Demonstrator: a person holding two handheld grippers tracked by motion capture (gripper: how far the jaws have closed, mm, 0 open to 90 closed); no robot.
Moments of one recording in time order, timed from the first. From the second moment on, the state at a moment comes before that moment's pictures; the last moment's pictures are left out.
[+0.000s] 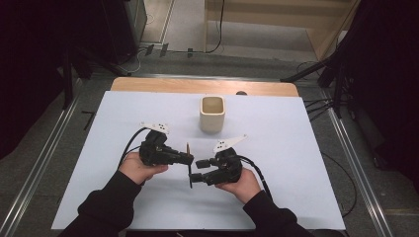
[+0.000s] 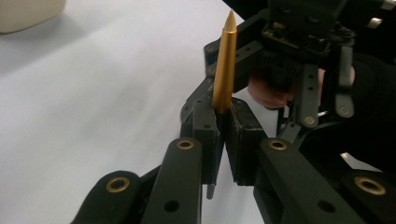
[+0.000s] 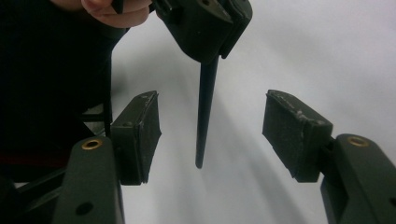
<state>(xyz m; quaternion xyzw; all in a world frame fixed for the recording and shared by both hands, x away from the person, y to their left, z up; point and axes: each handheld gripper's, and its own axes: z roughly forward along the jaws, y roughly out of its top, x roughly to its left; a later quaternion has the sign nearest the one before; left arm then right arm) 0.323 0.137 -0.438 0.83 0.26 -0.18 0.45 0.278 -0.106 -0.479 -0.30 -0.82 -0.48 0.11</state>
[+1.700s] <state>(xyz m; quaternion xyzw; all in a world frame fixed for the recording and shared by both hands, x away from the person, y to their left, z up) 0.324 0.137 -0.442 0.82 0.28 -0.17 0.47 0.281 -0.113 -0.478 -0.34 -0.80 -0.49 0.11</state>
